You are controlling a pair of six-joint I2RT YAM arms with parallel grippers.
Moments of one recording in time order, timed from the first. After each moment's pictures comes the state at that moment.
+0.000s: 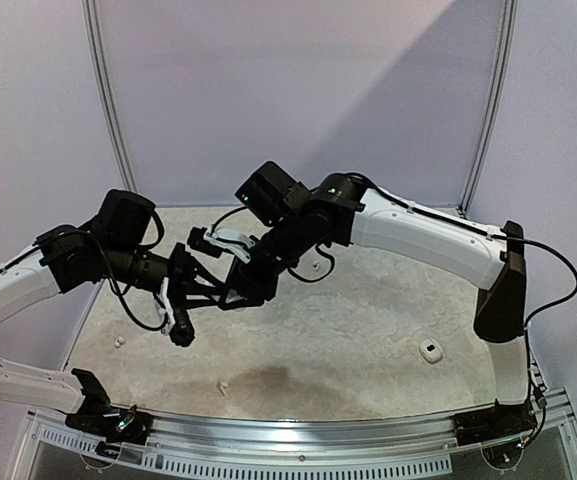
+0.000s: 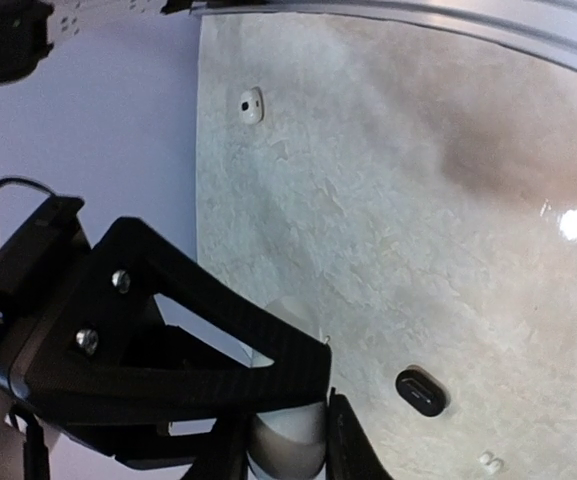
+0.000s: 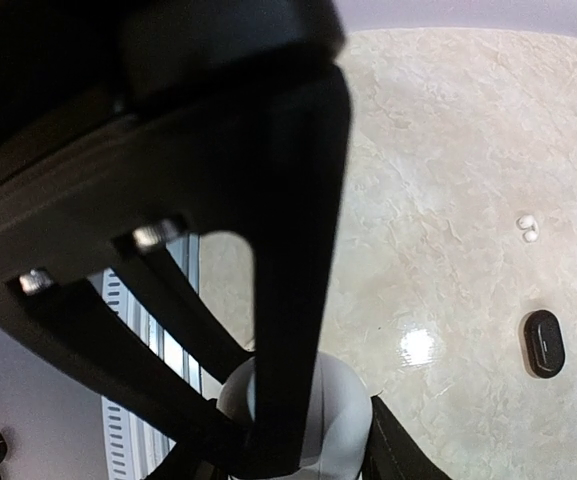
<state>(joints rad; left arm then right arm) -0.72 1.06 0.98 -0.64 0.54 1.98 1.12 2.13 2.19 -0.93 -0.37 -0.16</state>
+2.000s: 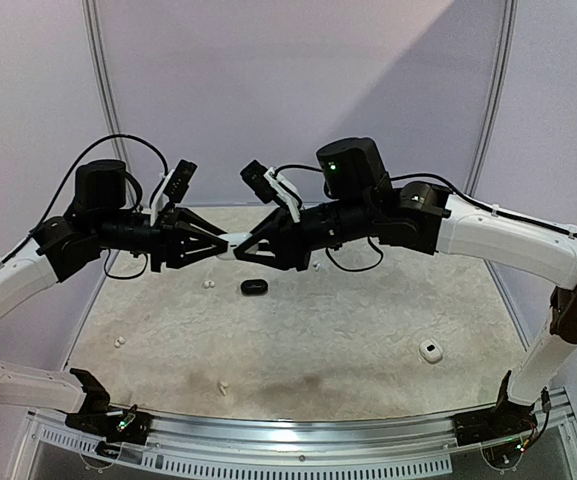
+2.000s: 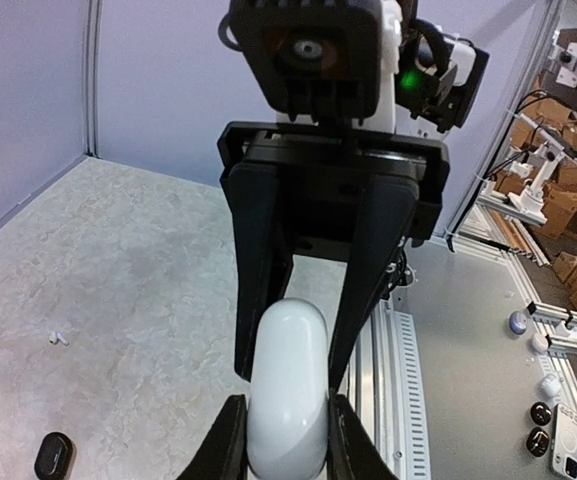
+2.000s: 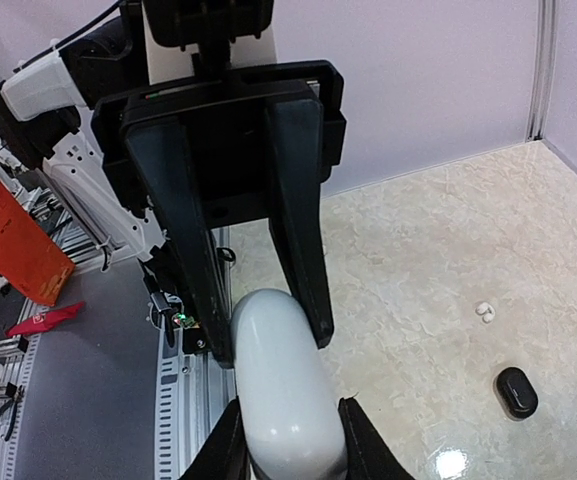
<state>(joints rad) -0.59 1.07 1.01 -0.25 0.87 0.00 1.06 1.70 1.63 -0.31 -0.42 0.12</state>
